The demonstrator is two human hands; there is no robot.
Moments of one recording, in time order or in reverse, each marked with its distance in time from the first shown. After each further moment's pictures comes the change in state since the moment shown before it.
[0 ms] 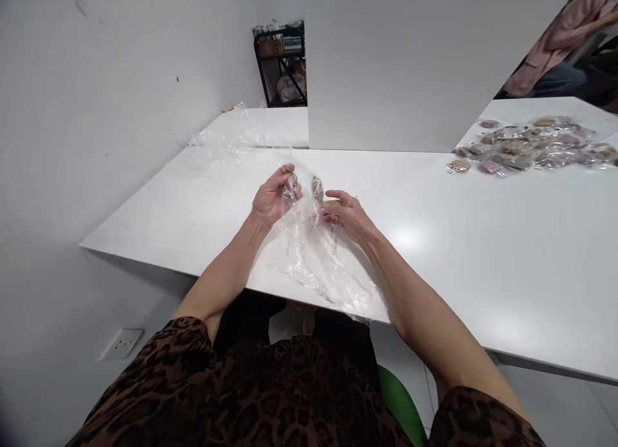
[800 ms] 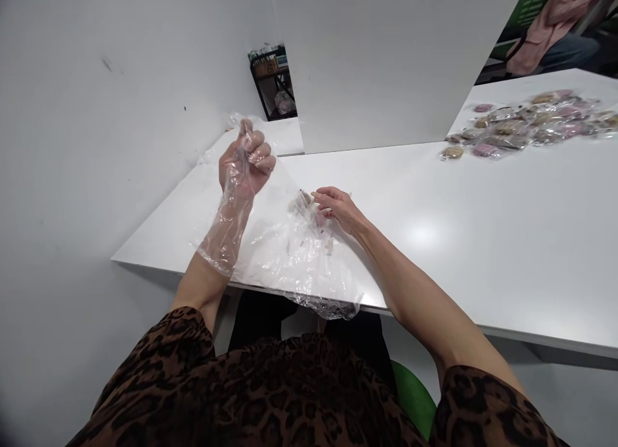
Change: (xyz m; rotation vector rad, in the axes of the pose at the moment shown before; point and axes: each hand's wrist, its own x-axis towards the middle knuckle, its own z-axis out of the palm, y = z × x) left_hand -0.003 0.073 0.036 0.081 -0.019 0.328; right_hand 0.006 0.001 0.000 -0.035 -0.010 -0.052
